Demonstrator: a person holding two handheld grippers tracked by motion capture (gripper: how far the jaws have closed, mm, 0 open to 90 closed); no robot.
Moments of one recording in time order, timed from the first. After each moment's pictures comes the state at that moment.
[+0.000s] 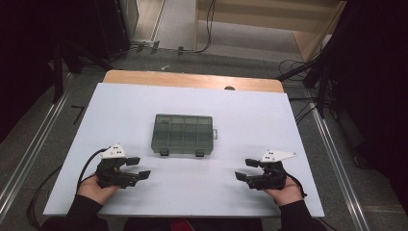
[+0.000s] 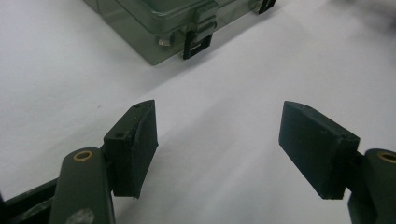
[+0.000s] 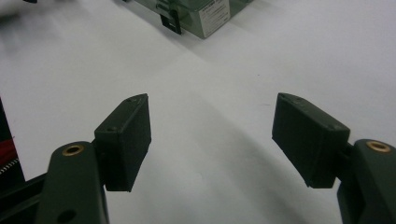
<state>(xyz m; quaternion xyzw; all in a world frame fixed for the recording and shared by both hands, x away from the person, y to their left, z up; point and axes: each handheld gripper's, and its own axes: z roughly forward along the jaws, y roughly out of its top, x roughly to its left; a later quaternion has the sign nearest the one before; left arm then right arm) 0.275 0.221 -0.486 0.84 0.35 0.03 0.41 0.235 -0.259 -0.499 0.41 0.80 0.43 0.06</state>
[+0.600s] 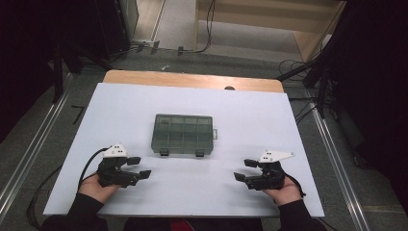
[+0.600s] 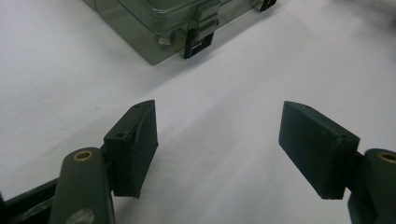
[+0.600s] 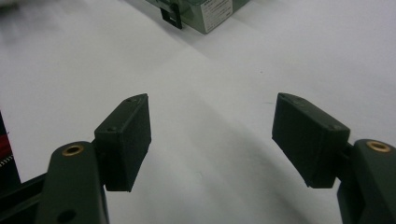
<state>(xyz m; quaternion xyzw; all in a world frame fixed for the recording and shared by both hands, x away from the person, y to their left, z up) 0.278 0.218 -0.489 0.85 0.34 0.02 0.41 0.236 -0.256 -0.502 0.40 0.81 0.42 0.06</state>
